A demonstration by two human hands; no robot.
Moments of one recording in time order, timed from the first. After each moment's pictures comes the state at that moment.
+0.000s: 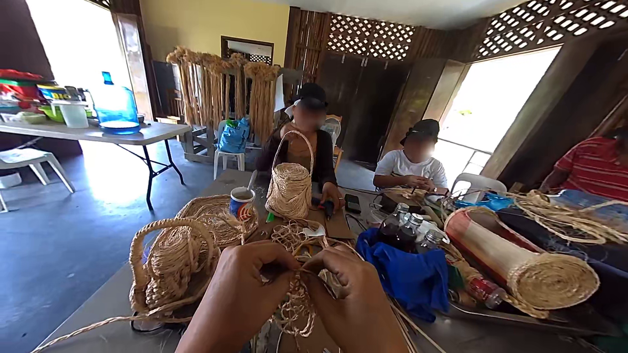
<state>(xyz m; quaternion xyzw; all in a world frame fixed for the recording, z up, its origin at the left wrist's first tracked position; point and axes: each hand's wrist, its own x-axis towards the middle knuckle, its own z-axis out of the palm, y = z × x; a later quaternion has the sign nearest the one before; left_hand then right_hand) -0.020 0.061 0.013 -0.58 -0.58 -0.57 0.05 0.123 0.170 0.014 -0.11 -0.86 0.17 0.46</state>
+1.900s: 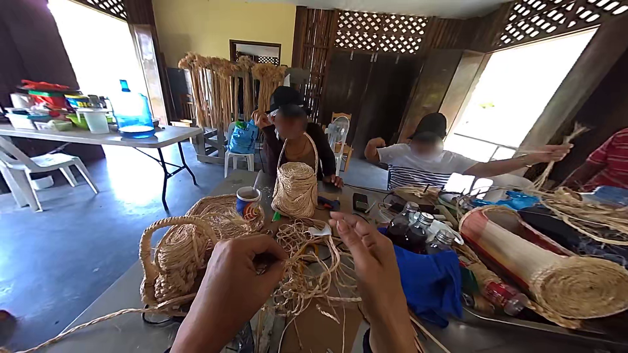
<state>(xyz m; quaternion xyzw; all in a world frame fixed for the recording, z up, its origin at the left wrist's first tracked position) -0.023 0.066 0.011 -0.54 -0.63 -0.55 0.11 0.120 0.207 0.019 -0.19 -0.74 0.39 0.52</state>
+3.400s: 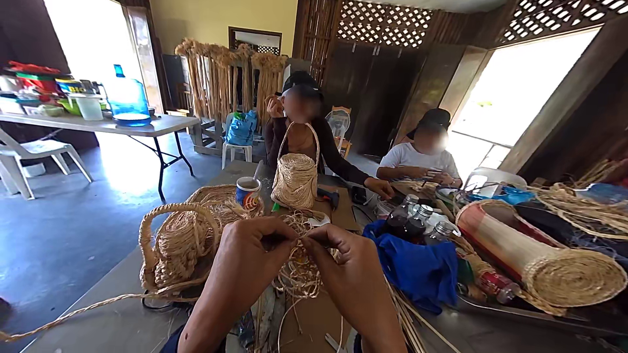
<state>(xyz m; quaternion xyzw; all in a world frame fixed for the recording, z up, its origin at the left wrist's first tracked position) -0.019 0.070 0.015 -0.52 -0.62 -0.59 0.06 0.111 0.179 0.011 -0.11 -0.83 0.27 0.47</state>
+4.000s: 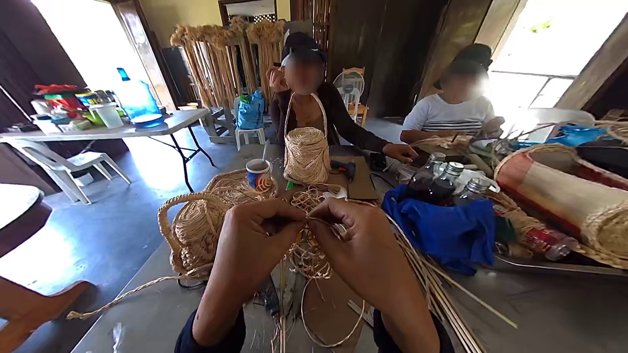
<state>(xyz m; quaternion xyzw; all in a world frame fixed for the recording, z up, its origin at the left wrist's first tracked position) -0.016 0.068 0.015 -0.54 -0.60 -0.59 0.04 0.115 0.178 0.012 -0.14 -0.85 0.27 0.44</state>
